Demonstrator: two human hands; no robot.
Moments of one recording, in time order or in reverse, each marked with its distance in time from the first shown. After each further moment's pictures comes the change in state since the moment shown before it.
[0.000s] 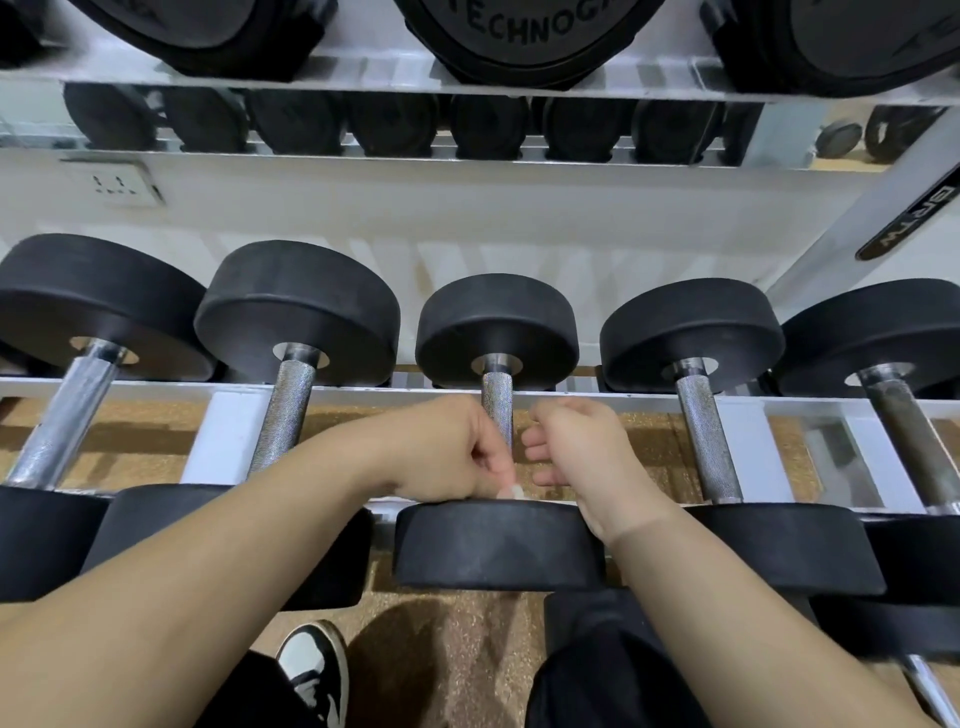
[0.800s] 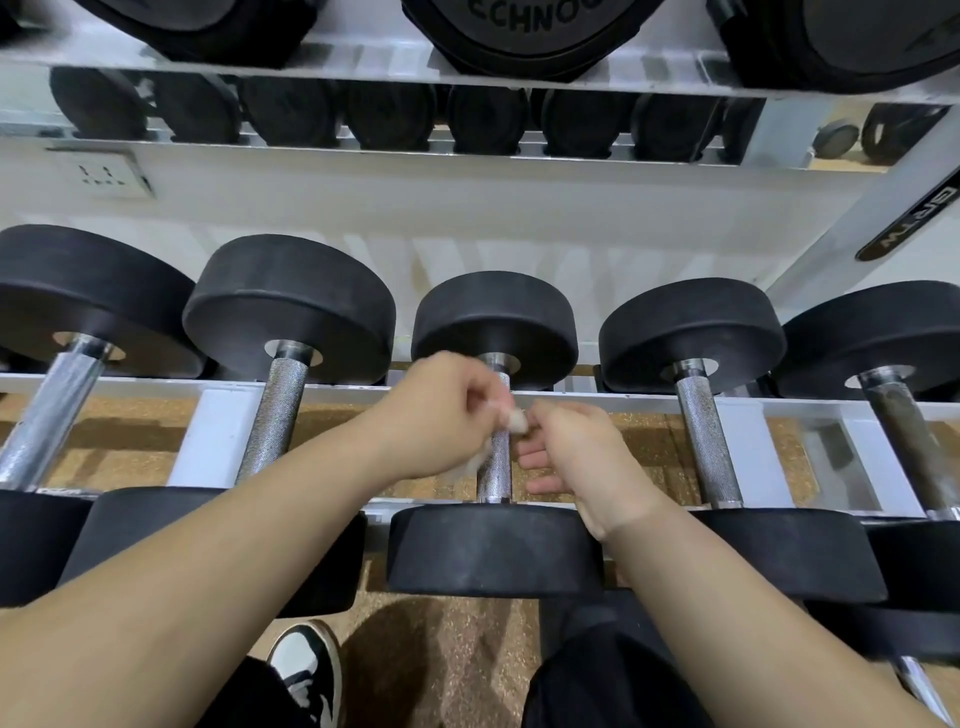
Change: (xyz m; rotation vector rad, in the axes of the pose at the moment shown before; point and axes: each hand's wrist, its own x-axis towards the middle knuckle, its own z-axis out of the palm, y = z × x) left_hand 0.018 -0.003 -0.001 -0.059 0.476 0.008; right_hand 0.012 0.003 0.001 -0.045 -0.047 0.069
